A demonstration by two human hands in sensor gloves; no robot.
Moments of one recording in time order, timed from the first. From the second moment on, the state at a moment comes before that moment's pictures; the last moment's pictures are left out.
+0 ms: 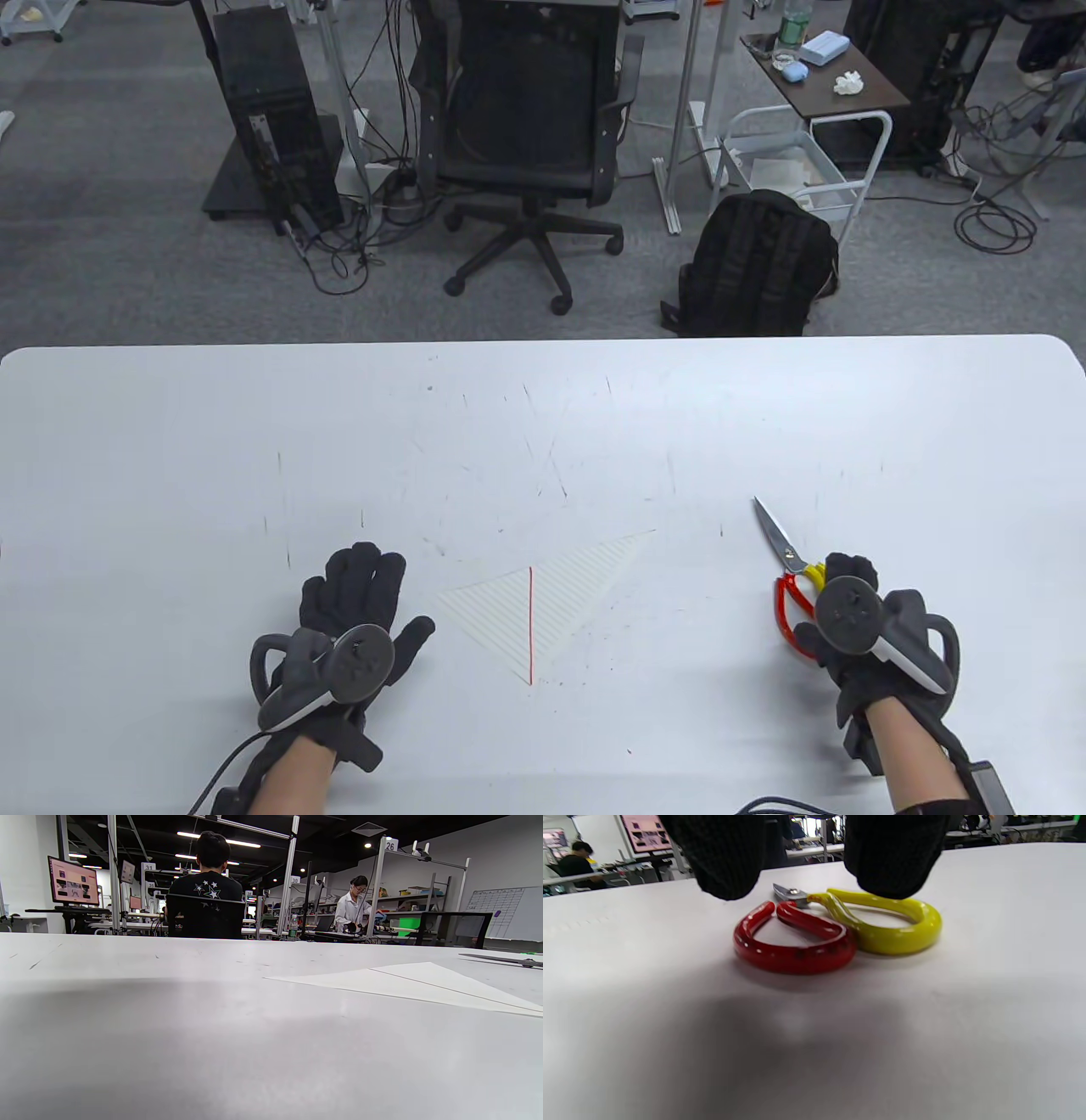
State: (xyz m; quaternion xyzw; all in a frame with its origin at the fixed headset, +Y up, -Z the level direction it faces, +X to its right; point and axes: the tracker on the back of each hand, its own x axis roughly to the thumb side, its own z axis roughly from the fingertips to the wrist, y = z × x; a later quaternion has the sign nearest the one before) left_hand -0.238 -0.738 -0.288 0.02 -0.14 0.04 0.99; right_hand 0.287 -0.748 -0.318 -0.02 0.09 0.99 0.07
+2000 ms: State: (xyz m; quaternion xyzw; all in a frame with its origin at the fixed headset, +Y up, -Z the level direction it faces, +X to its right) left_hand -0.153 -0.775 -0.375 -0.23 -0.11 -0.06 0.96; right_hand 0.217 -0.727 -0.293 0.11 -0.01 0.90 0.43
